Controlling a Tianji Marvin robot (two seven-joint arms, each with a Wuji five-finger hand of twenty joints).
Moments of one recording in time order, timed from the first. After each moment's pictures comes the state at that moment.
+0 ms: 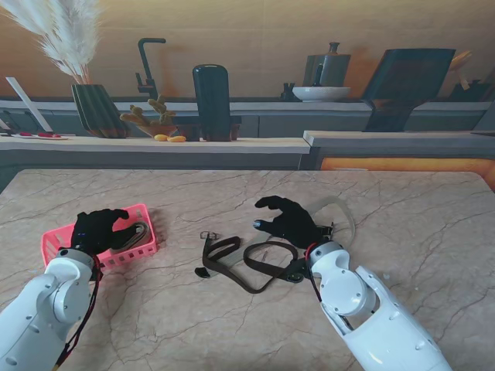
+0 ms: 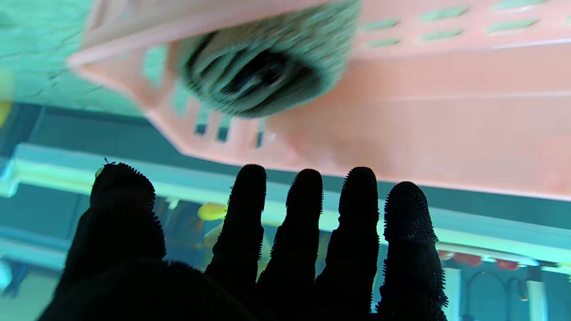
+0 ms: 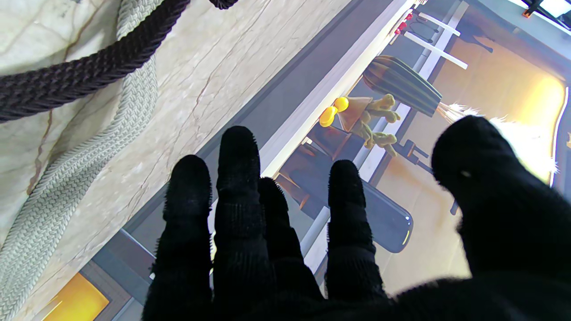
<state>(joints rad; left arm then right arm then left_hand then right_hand) 1.53 -1.07 -1.42 -1.34 0.94 -0.04 0.21 -1.46 -1.18 1.08 -1.50 -0.28 -0.06 -0.14 0.73 -0.12 -0.01 -0.06 0.59 0.12 0.40 0.51 0.66 0.25 0.34 0.51 0.51 0.37 0.52 0.69 0.16 0.39 1.10 0.68 0.40 -0.55 0.72 -0.11 0.46 -0.11 0.57 0.49 0.43 0.22 0.53 0.36 0.70 0.08 0.74 0.66 0.37 0.14 1.01 0.75</state>
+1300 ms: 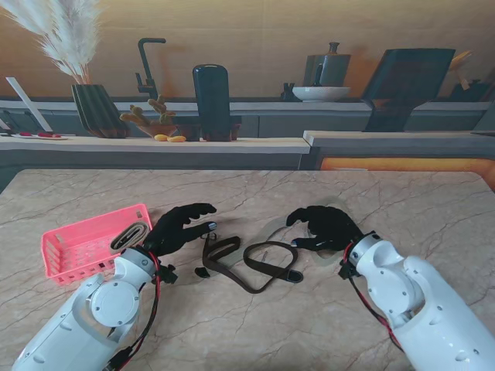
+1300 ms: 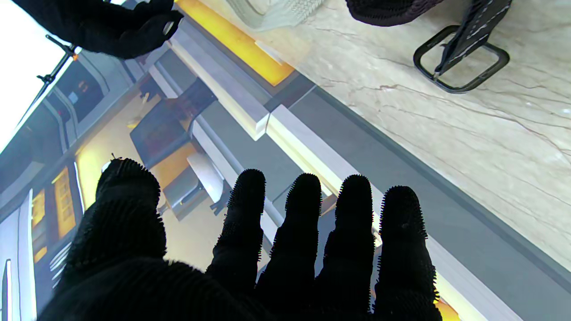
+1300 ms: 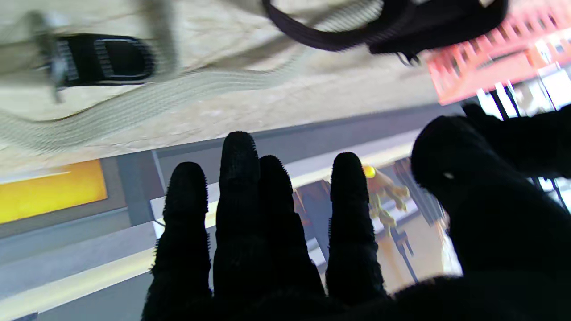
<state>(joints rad) 1.51 -1.14 -1.19 -1.50 0.40 -0.28 0.12 -1.53 -1.07 1.31 -1.60 -0.78 -0.23 0.12 0.74 -0.15 0.04 -0.06 0.57 0.11 0.36 0.47 0.64 0.24 0.28 0.46 0.50 0.31 0.36 0.58 0.18 0.30 0.82 0.50 0.42 -0.57 0.86 -0.11 0.51 -0.14 0.60 0.51 0.62 0.17 0.53 0.38 0.73 0.07 0.41 0.50 0.34 0.15 0.74 0.62</state>
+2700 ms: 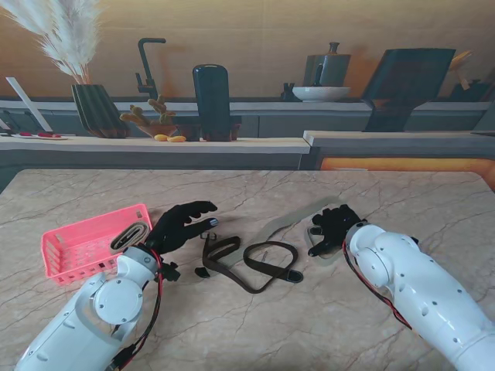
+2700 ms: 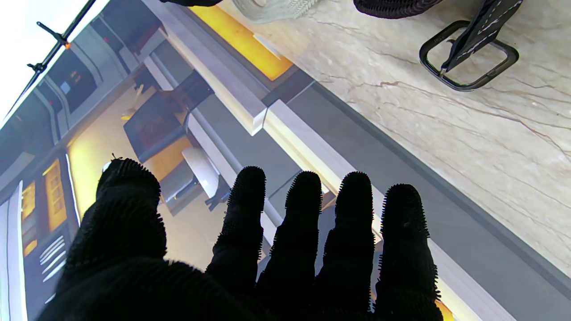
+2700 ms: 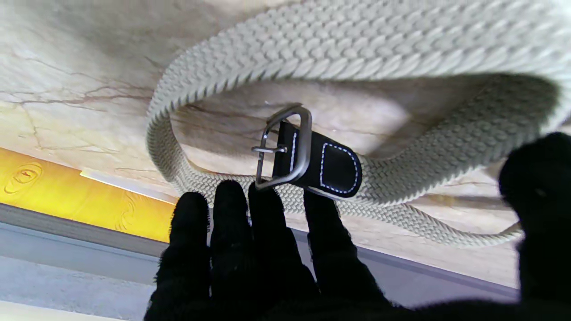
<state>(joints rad) 1.50 -1.15 -1.18 -1.50 0.38 -0.25 0.13 -1.20 -1.00 0.97 -1.24 -1.10 -0.04 0.19 0.74 -0.15 0.04 -0.06 0.59 0.11 0.36 0.47 0.66 0.24 0.28 0.46 0.52 0.31 0.37 0.58 0.20 0.31 0.83 0.50 0.17 -0.56 0.67 -0.11 0.41 0.13 0.35 0.51 0.43 0.25 0.50 0.33 0.42 0.16 0.27 0.32 0.19 0.11 0.46 0.49</state>
